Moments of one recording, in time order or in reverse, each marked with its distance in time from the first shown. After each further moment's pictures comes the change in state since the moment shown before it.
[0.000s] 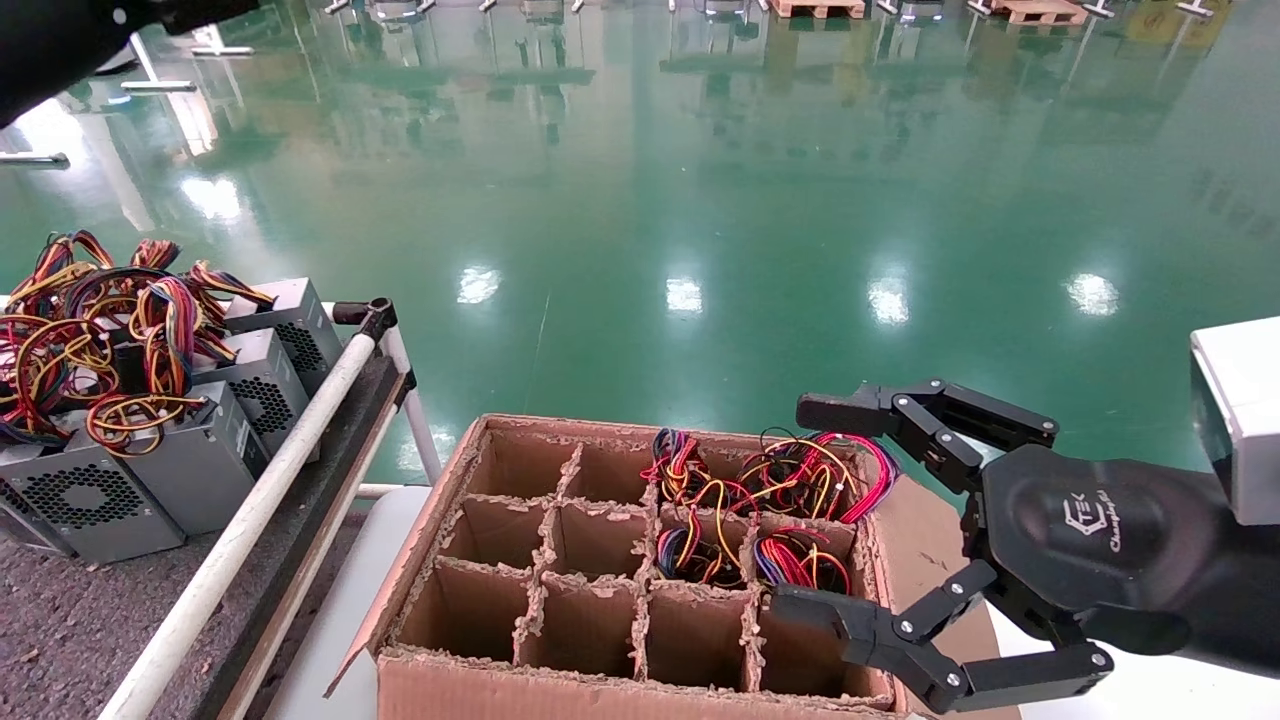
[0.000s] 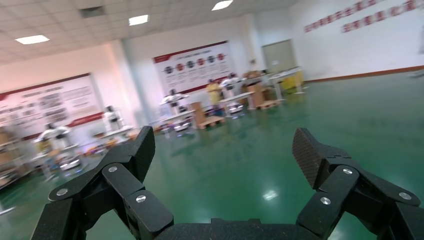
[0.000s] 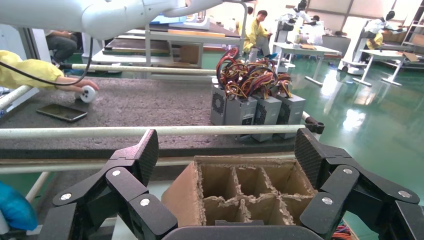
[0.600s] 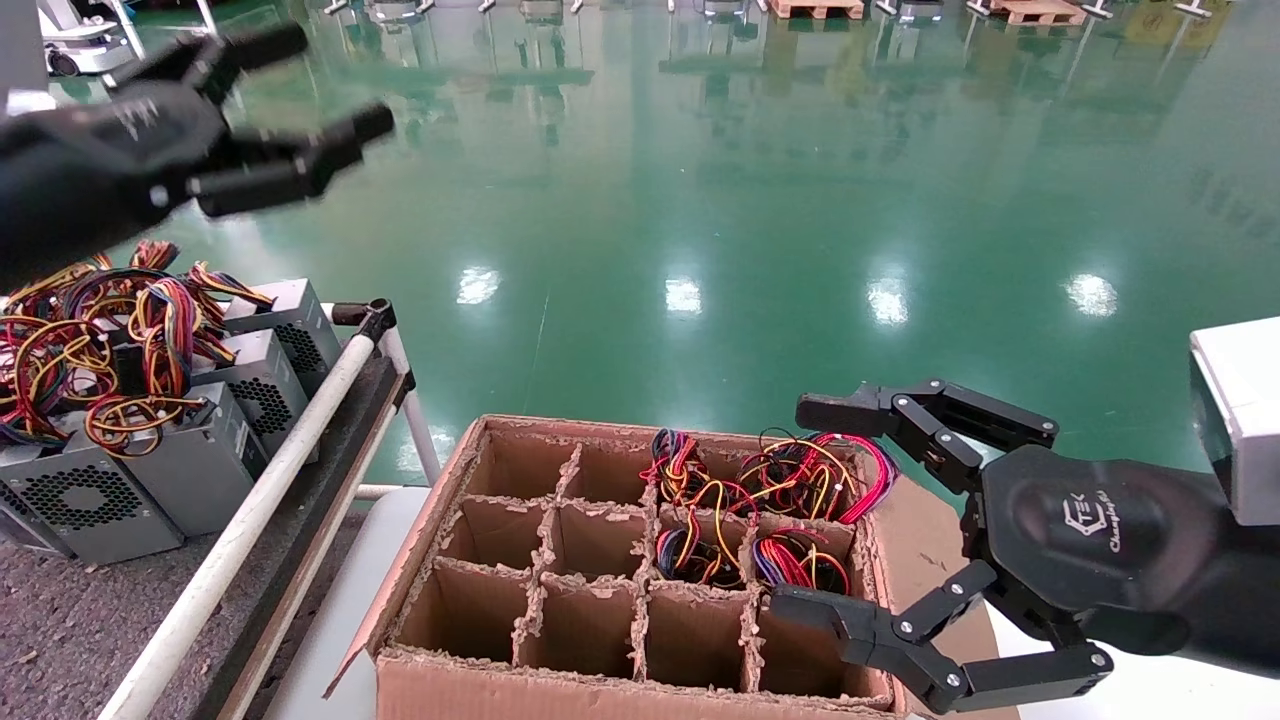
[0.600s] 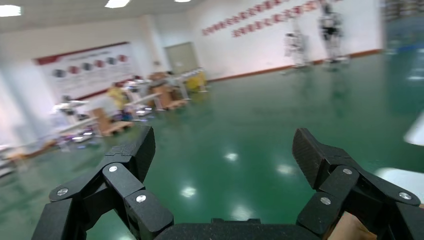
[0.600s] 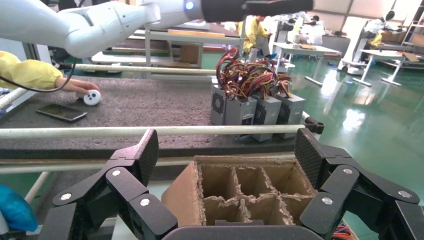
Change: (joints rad) left arm 0.274 -0.157 0.001 -0.367 -0.114 0.292 -0.198; right arm 0.000 0.000 0.000 0.000 0.000 0.000 0.000
